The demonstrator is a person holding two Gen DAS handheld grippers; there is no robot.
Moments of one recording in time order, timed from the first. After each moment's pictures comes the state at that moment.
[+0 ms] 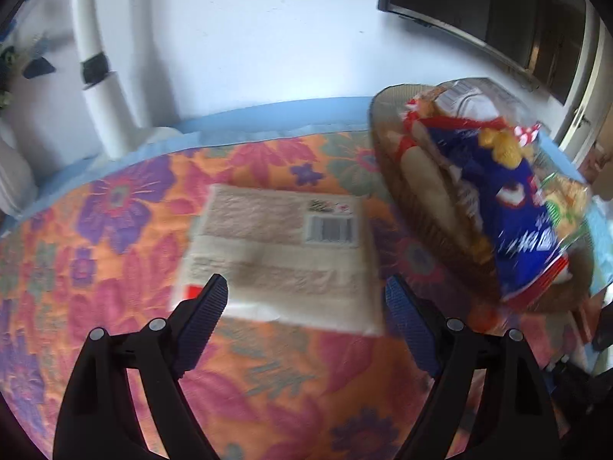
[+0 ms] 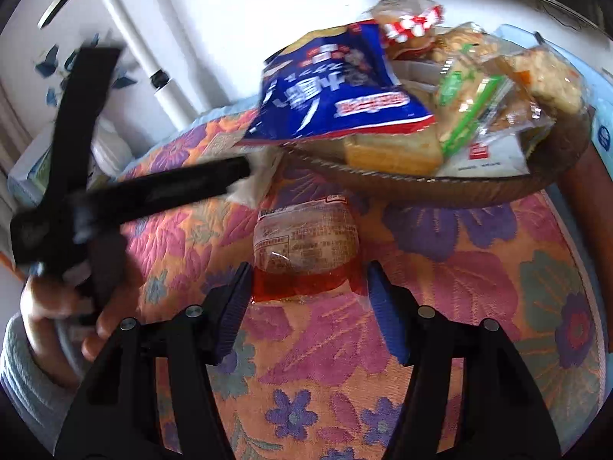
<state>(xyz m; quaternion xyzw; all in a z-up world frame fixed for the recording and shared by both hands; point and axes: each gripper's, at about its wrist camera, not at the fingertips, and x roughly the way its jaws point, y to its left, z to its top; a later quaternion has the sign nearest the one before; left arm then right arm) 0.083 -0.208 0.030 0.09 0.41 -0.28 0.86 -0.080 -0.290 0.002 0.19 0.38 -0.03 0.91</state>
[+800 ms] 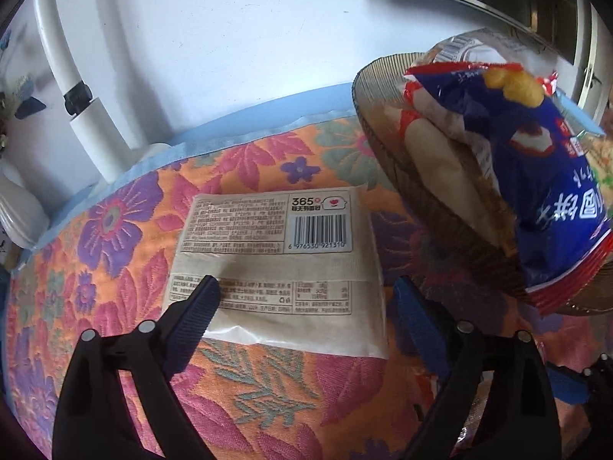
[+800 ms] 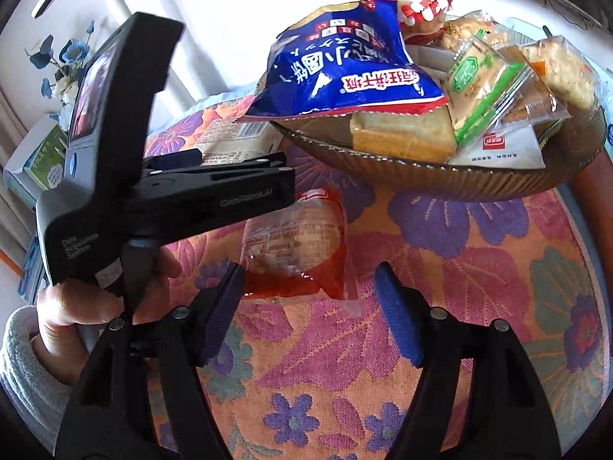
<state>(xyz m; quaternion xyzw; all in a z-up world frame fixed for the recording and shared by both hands) 0.084 -0.237 0.009 0.18 0.38 -0.23 0.88 -0.066 -0.293 -0.006 0.19 0.40 -0.04 0.90</state>
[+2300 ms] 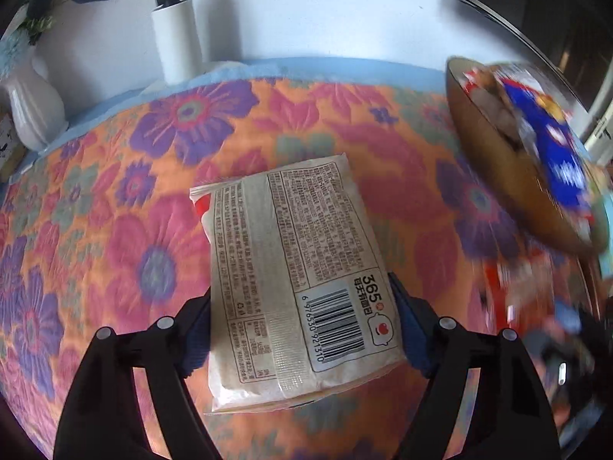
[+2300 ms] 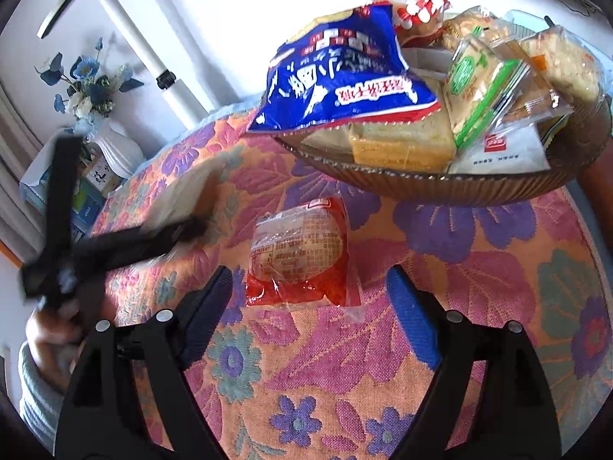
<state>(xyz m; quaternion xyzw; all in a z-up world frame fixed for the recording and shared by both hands) 0.043 -0.130 0.022 0.09 0.47 -0.23 0.85 -0.076 -0.307 -0.003 0.22 0.39 -0.01 0.90</state>
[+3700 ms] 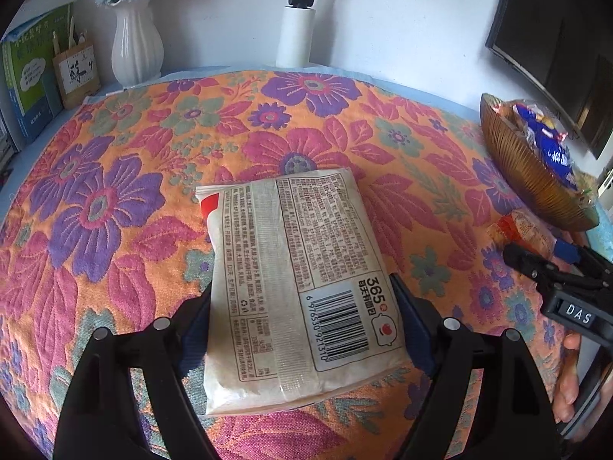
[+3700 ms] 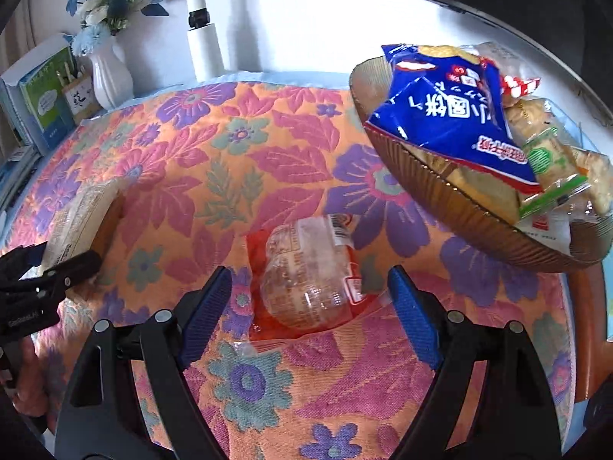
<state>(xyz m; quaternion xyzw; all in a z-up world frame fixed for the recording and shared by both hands) -0.020 -0.020 0.011 0.01 0.42 -0.17 0.89 -0.039 -0.242 0.005 0.04 0.40 -0.05 0.91</state>
